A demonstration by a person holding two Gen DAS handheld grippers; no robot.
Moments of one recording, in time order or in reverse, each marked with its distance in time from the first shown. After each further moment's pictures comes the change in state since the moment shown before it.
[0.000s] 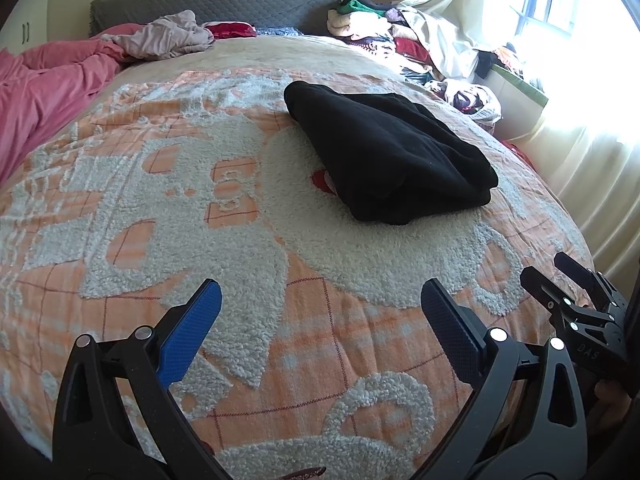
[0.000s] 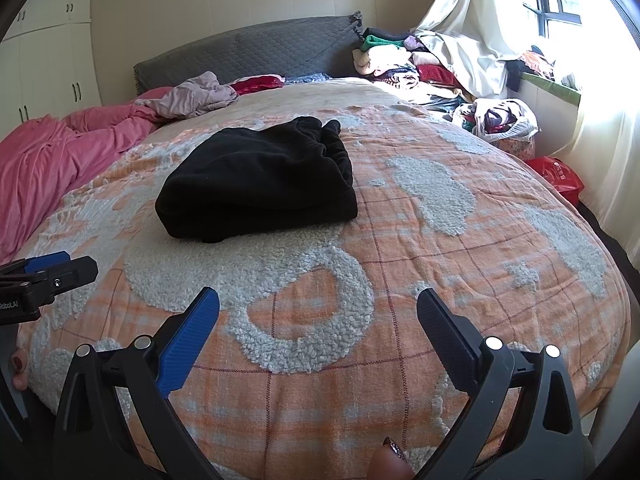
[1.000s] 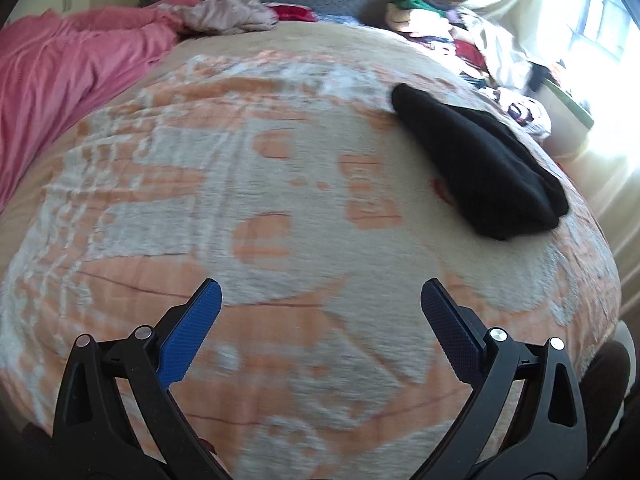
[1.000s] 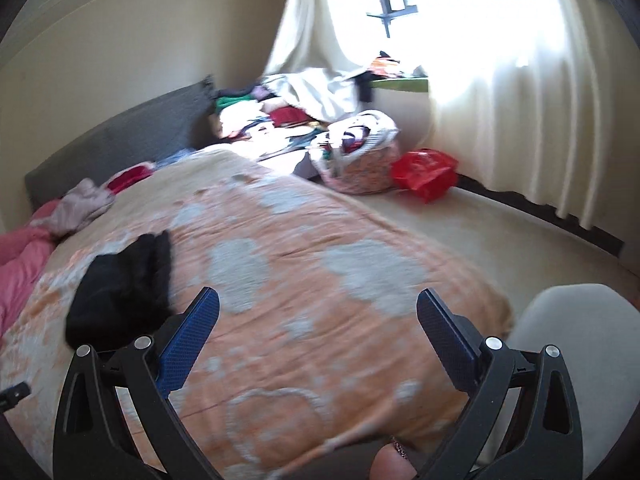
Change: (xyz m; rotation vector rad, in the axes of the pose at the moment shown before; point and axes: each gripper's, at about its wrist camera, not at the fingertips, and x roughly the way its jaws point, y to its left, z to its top) left arm -0.012 0.123 0.011 -0.158 0.060 0.168; right arm -0.109 -0.175 0.007 0.431 -0.187 -0.532
